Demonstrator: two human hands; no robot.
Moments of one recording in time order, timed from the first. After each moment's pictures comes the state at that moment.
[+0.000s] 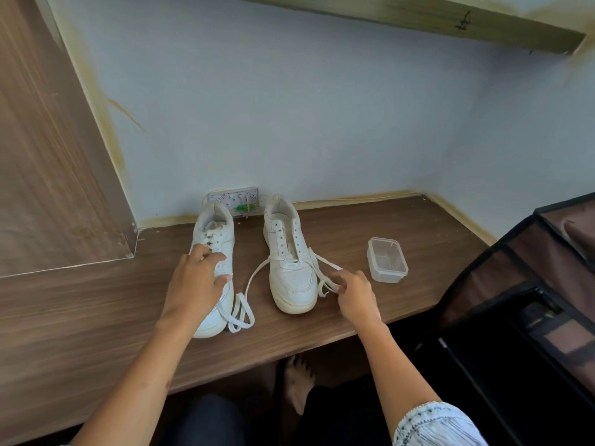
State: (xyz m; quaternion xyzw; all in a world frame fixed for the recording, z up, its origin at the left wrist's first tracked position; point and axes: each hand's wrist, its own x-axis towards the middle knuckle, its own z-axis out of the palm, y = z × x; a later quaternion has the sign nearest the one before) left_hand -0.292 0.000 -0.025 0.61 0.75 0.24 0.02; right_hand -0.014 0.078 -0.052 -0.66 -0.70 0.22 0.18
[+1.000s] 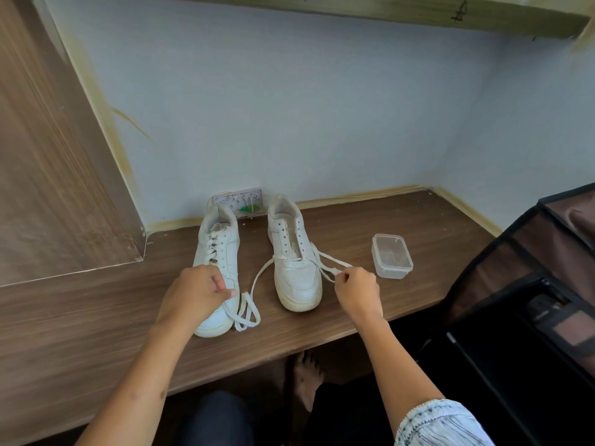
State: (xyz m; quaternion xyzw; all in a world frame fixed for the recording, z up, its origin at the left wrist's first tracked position) left_hand -0.293 -0.016 -0.012 0.53 0.79 0.24 0.19; right_hand -0.024 0.071 -0.040 -0.69 -0.65 0.22 0.24
